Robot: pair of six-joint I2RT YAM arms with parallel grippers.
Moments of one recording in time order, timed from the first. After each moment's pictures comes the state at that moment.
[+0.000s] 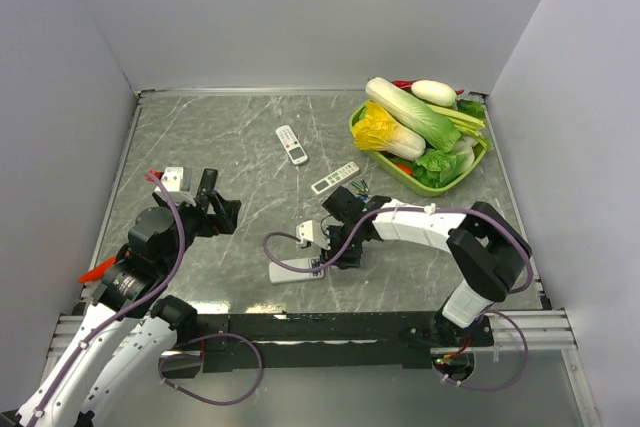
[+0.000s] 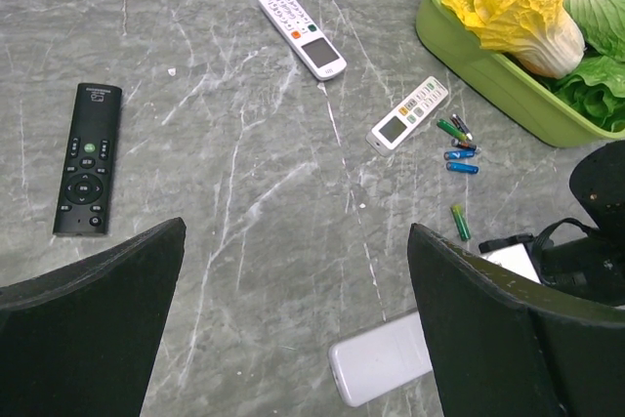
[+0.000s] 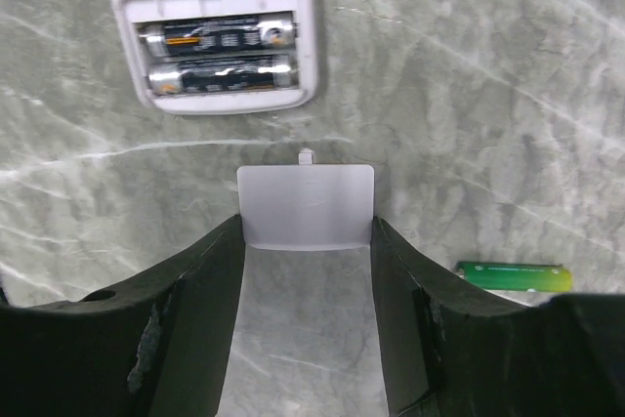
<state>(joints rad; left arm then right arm) -0.48 0.45 0.65 -0.44 -0.18 -0.39 0.84 1.62 0.90 -0.53 -0.30 -0.74</state>
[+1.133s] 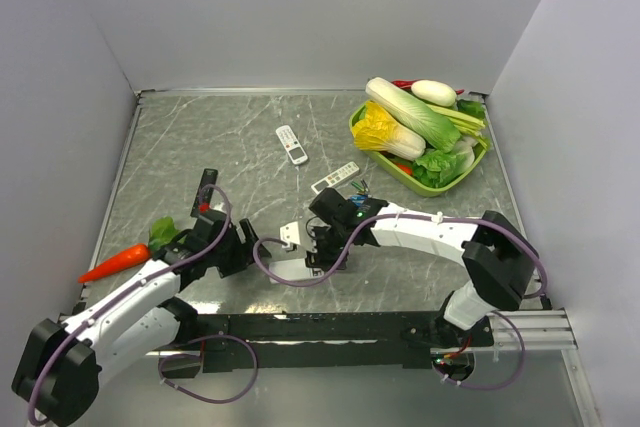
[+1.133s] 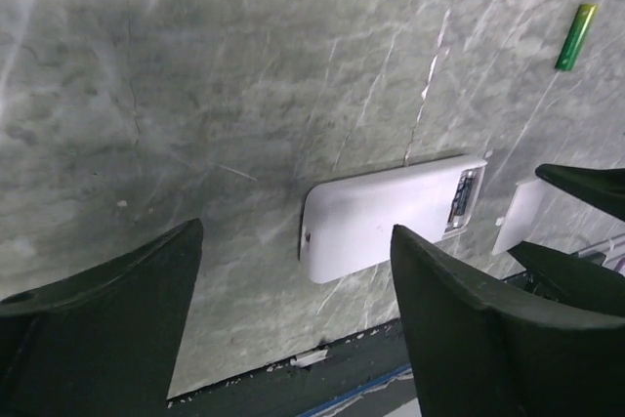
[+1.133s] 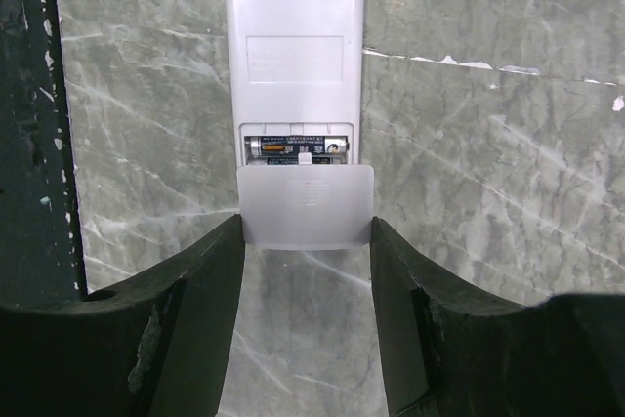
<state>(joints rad) -0.51 0.85 0.39 -0.41 0.12 -0.90 0.95 1.55 0.98 -0.54 -0.33 -0.67</state>
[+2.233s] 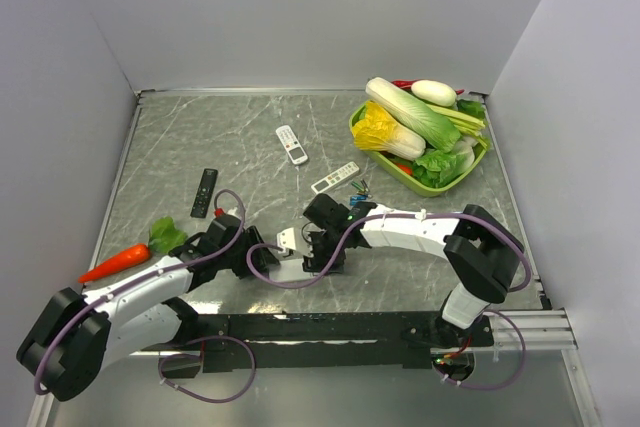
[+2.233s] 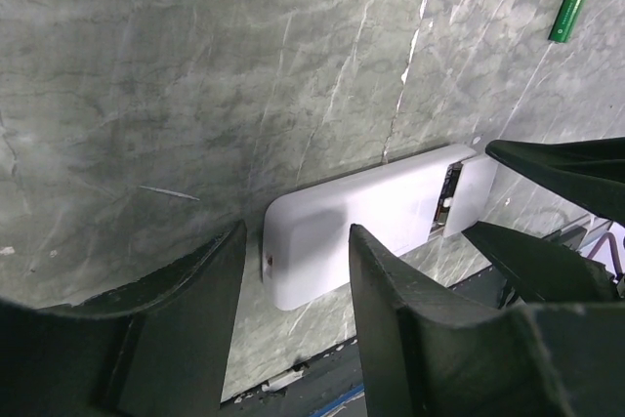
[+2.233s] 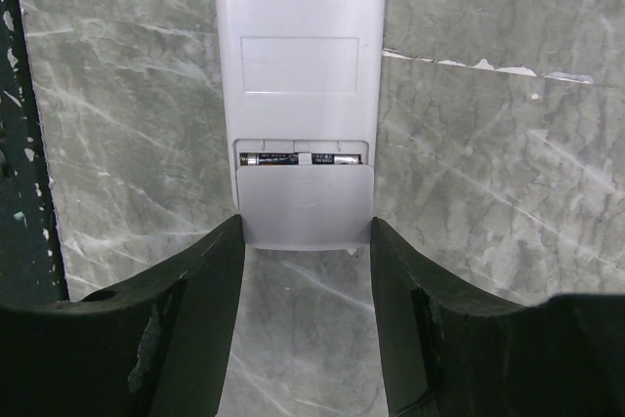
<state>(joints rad) -0.60 1.00 0.31 -0.16 0.16 -0.99 0.97 1.64 0.98 -0.52 -0.31 -0.67</state>
